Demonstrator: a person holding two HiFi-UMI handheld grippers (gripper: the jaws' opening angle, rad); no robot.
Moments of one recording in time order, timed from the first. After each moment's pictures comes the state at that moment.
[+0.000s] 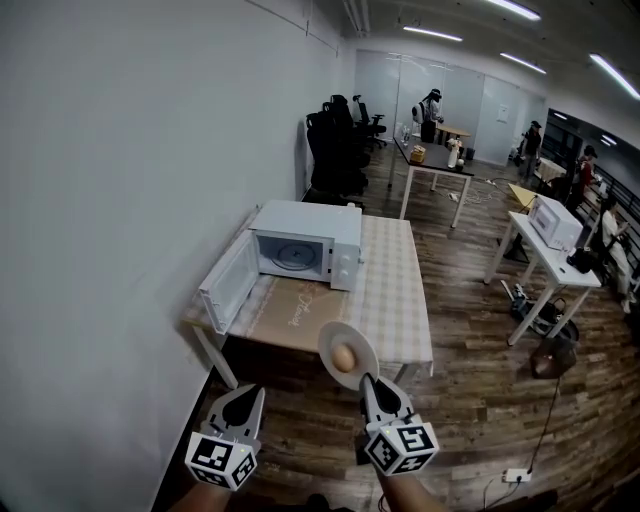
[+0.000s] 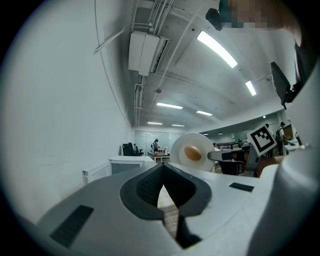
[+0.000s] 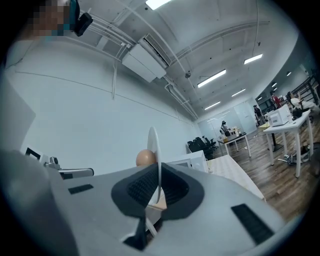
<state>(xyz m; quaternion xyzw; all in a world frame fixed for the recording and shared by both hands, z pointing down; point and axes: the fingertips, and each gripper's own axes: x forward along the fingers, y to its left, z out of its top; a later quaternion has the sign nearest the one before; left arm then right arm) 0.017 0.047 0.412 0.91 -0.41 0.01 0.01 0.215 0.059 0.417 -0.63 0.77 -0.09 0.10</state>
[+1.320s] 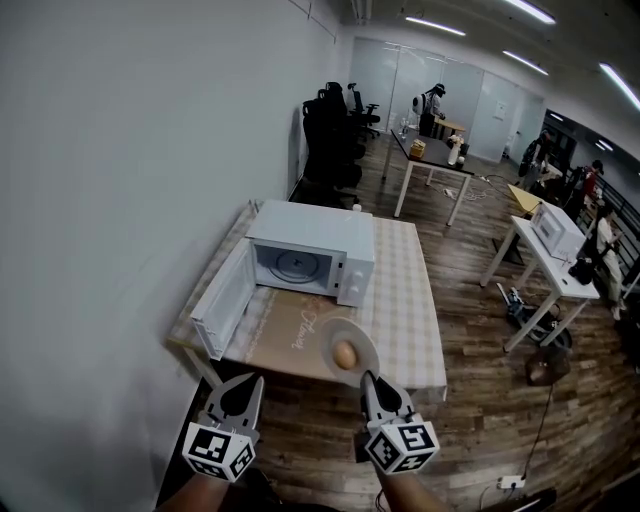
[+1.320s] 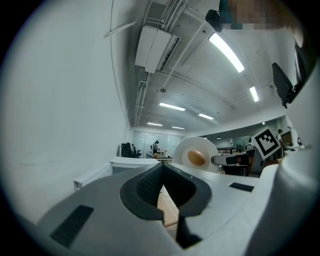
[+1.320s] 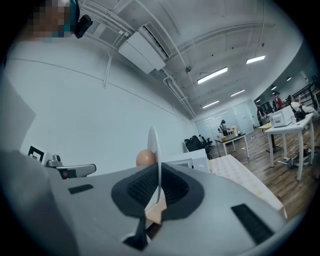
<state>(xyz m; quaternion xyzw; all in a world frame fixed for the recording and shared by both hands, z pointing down) -0.001 -0.115 0.417 0.92 -0.40 -0.01 0.03 0.197 -0.084 0.426 -0.65 0.75 -0.10 0.07</state>
